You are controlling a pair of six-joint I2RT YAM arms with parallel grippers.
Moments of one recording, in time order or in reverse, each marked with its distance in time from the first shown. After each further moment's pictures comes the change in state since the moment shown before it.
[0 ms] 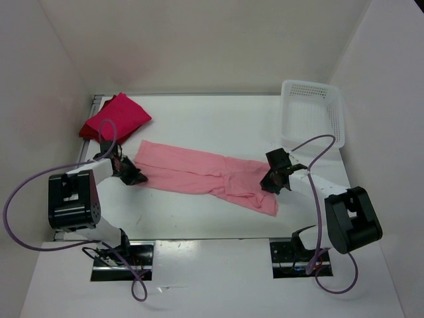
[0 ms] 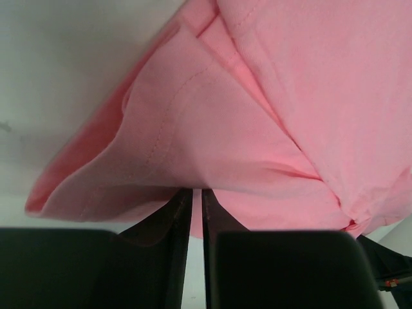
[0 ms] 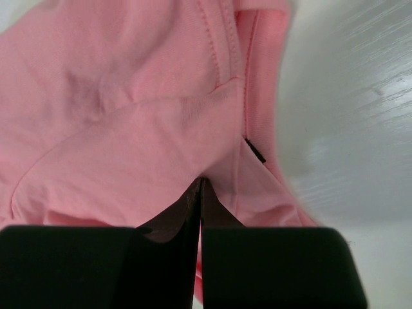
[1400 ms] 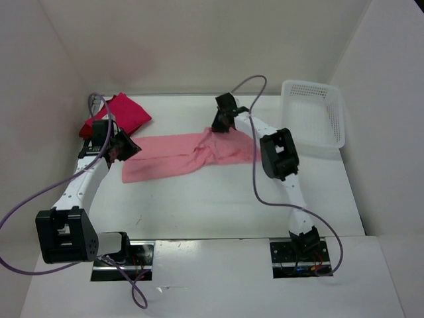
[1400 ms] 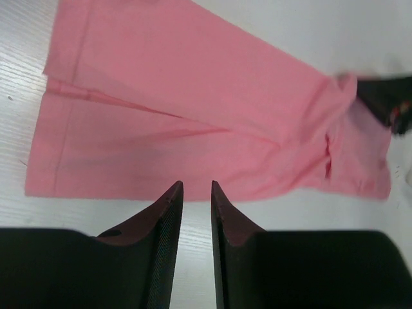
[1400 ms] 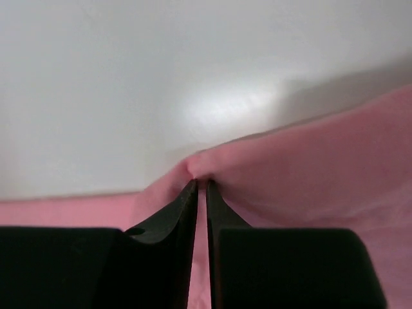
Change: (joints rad) left arm -0.109 -0.272 0.211 -0.077 -0.194 0.057; right arm 0.142 0.988 1.241 -0.039 -0.093 -0.187
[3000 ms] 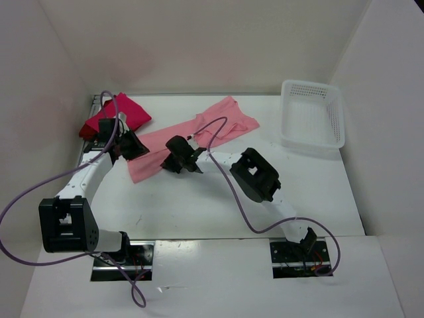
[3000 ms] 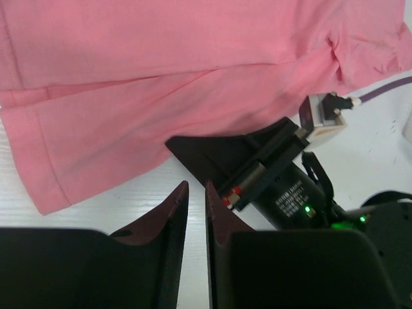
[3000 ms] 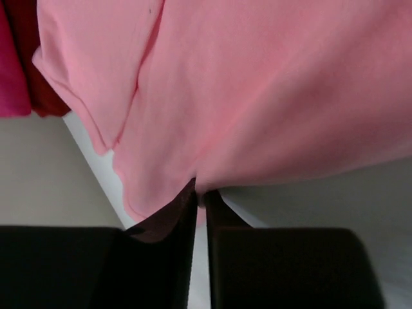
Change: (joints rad) left arm -0.035 0.073 0.025 0.002 0.125 0.052; right arm 0.452 0.011 -0.162 0.343 0.045 0.656
